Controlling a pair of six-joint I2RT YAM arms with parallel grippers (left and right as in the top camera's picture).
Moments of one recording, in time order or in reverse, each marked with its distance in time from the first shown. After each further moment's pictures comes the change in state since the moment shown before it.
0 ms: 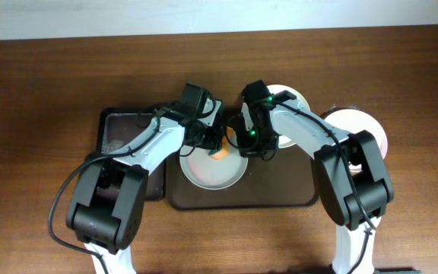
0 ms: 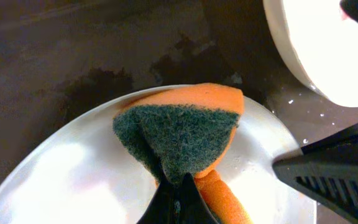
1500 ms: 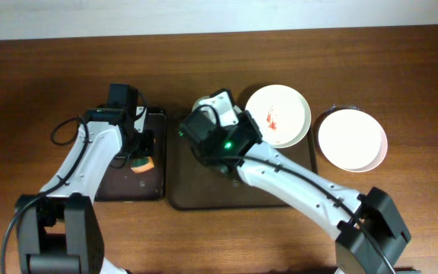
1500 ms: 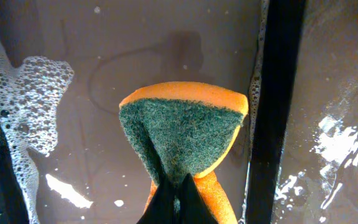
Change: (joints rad) left arm 0.338 -0.244 -0.081 -0.382 -0.330 0.089; right arm 0.441 -0.290 -0.001 0.081 1.184 -0.008
